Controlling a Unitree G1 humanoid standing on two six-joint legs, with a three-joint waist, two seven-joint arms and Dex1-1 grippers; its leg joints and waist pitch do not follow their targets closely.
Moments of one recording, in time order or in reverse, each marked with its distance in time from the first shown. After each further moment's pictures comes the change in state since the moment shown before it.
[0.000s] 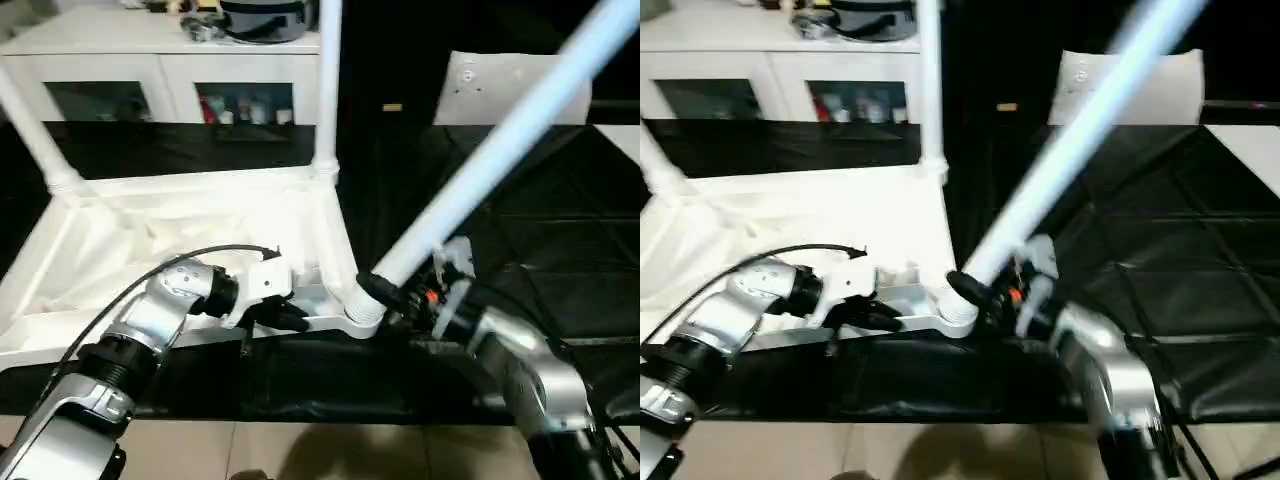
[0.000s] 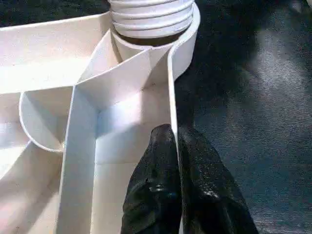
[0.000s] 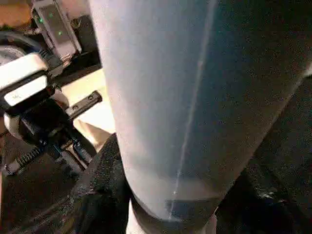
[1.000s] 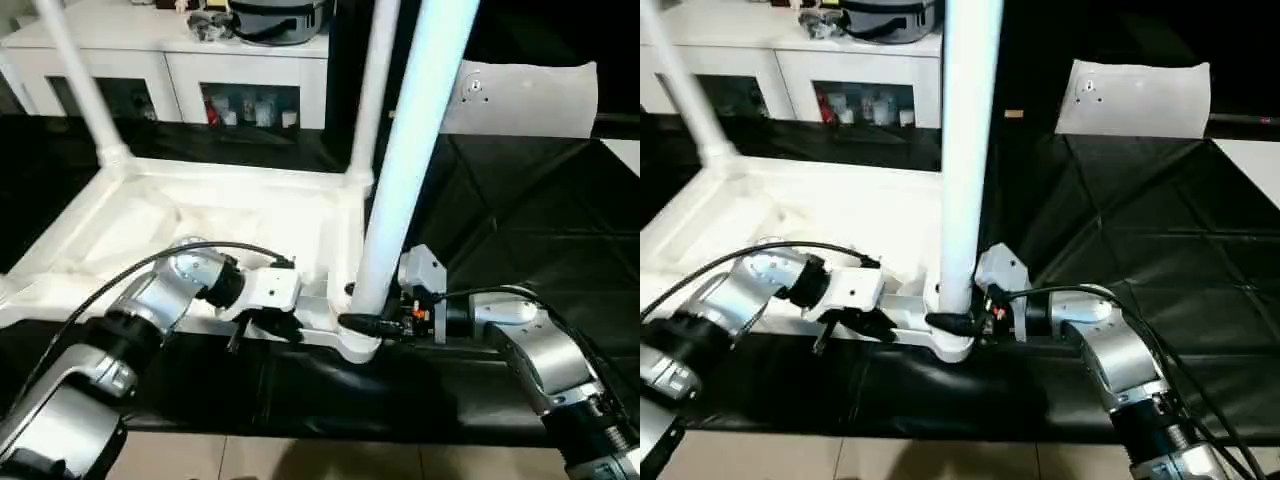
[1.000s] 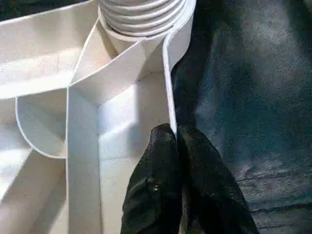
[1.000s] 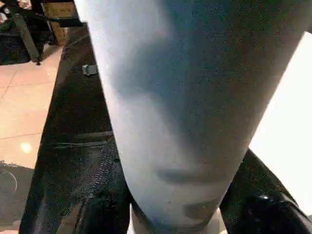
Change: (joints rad) left arm -0.150 0.025 -0.127 0.144 0.095 -0.208 -0.133; right arm -0.143 -0.147 0.204 0.026 -0.155 -0.071 0.307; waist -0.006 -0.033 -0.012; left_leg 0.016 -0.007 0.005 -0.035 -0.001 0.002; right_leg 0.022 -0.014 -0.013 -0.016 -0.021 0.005
